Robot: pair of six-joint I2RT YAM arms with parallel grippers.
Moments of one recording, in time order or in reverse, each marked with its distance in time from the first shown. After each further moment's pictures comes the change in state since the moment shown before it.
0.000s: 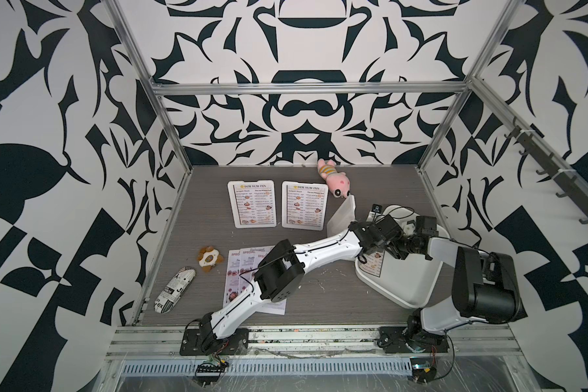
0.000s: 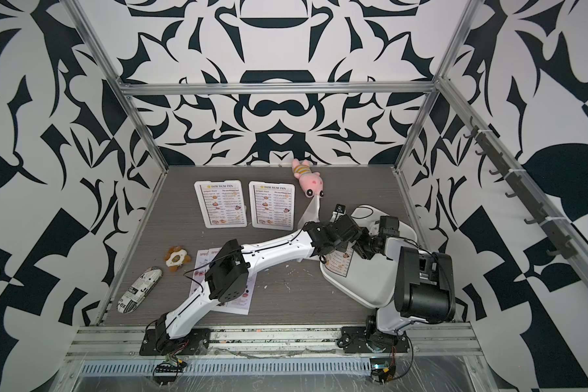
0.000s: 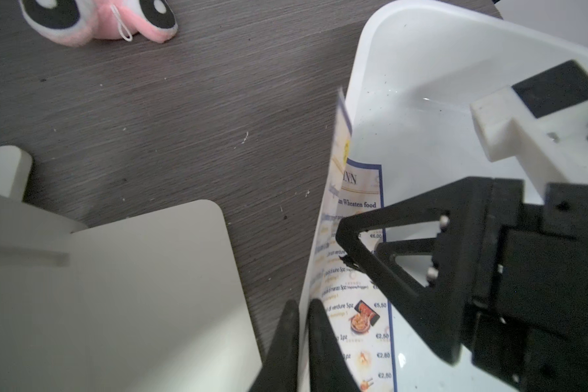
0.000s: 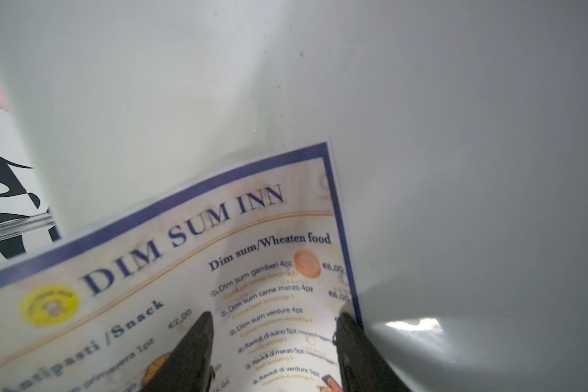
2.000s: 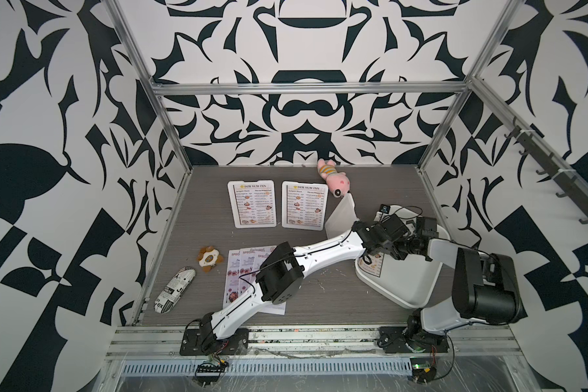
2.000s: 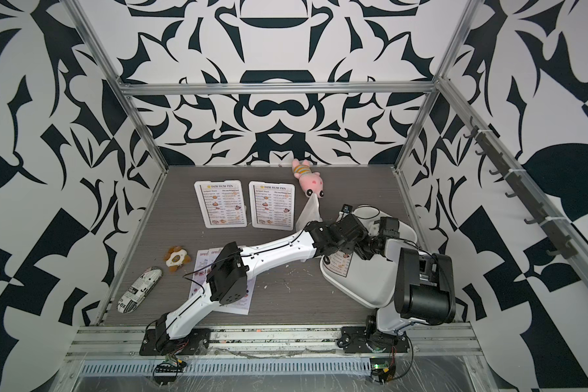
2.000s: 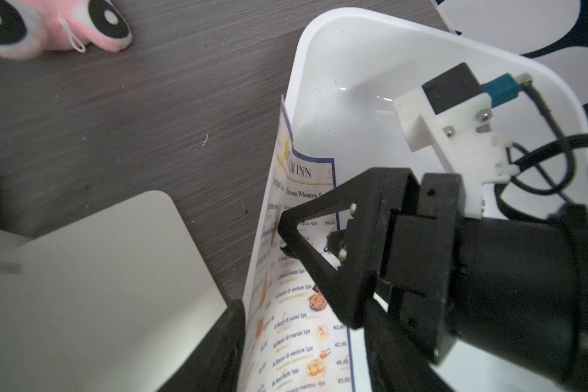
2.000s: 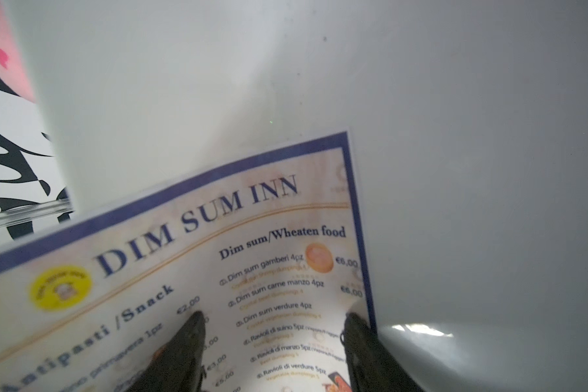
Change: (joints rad) left arm -0.018 0.013 0.087 -0.044 0.064 0.018; right arm 0.003 -0.009 -0.017 0.024 -0.037 -0.019
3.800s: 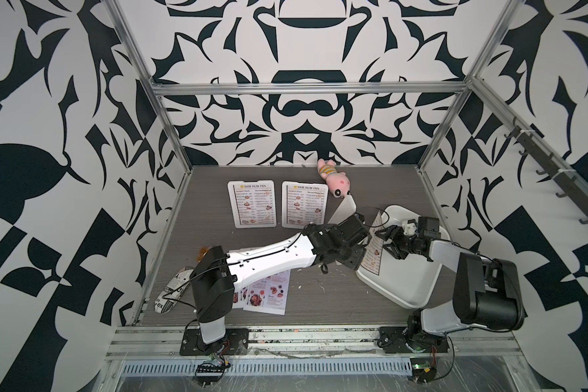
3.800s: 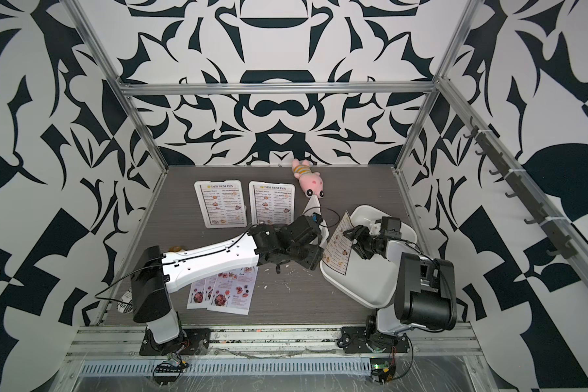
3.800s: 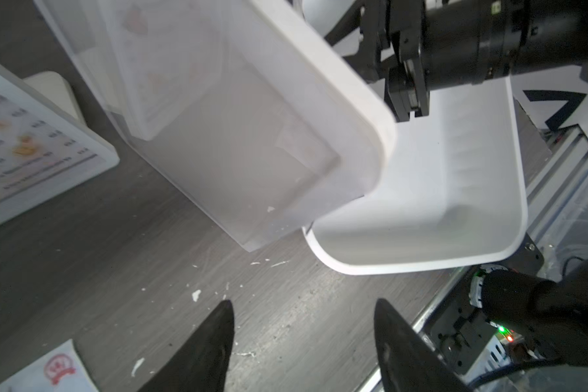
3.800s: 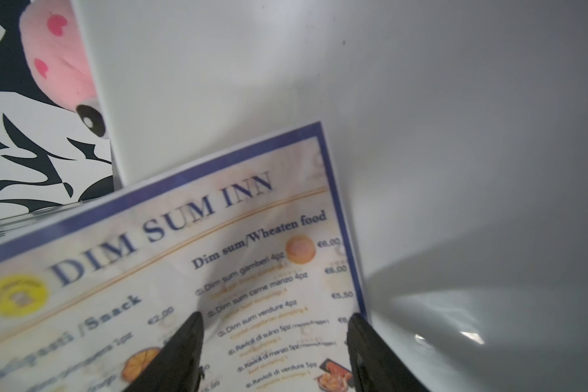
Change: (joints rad) left arm -0.004 -0.626 -0.715 0.060 0.237 0.123; right arm -0.002 -0.049 -0.009 0.004 -0.028 0.042
